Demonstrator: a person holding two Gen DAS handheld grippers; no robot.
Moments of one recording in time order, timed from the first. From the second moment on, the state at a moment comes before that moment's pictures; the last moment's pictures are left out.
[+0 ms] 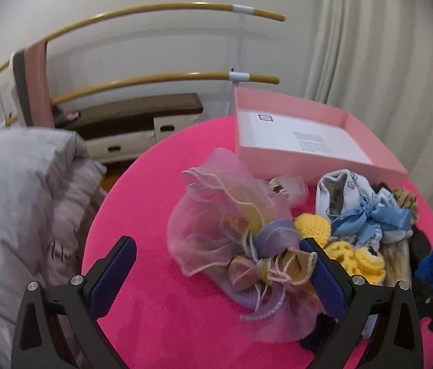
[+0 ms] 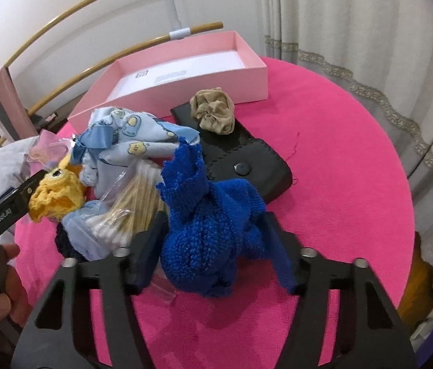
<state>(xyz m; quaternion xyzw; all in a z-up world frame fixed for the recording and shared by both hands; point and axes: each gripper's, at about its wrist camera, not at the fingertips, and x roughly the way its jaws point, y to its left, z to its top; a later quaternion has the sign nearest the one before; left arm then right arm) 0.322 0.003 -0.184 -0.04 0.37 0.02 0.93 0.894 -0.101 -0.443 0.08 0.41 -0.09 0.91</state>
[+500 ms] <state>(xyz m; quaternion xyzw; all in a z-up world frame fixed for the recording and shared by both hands) 0.350 0.009 -0.207 -0.07 0.41 -0.06 0.91 0.890 -0.109 -0.442 0.10 0.39 -0.08 0.91</state>
